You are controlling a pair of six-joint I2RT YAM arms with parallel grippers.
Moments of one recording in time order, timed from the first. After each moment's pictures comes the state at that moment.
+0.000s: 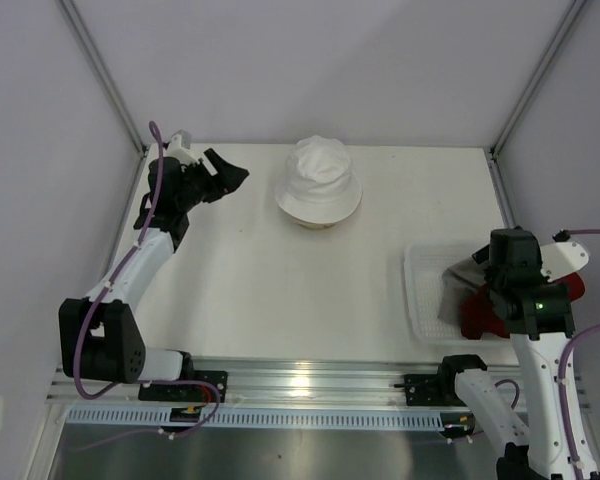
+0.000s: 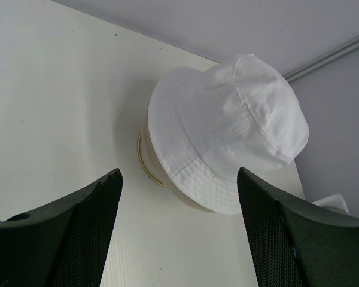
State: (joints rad) left arm -0.09 1.37 1.02 0.09 0.34 -0.61; right arm 0.08 0.74 1.14 -1.14 0.66 0.87
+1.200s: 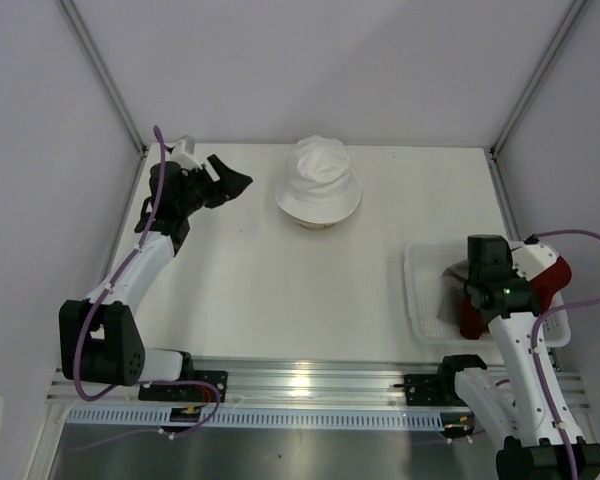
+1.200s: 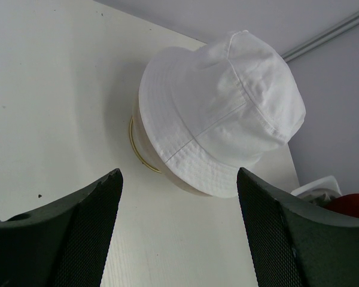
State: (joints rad) left arm -0.09 1.35 0.97 0.10 0.41 -0.61; right arm 0.07 0.79 0.80 -0.92 0.75 0.83
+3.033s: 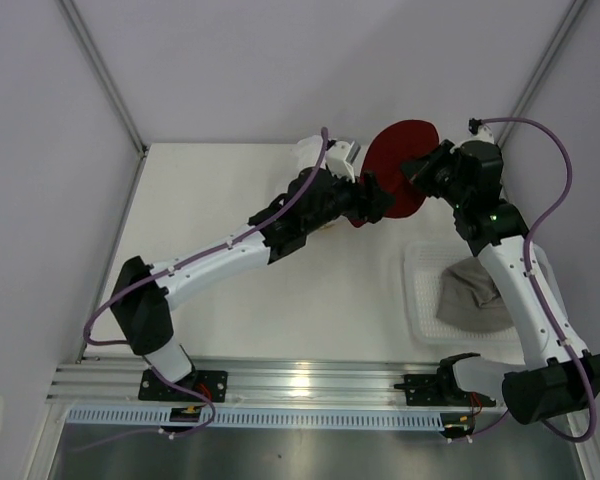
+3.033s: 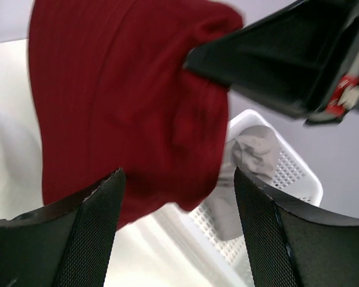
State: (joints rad) left arm -0.90 1.64 1.42 0.10 -0.02 -0.47; right arm 0.24 1.22 1.33 -0.38 -0.06 0.74
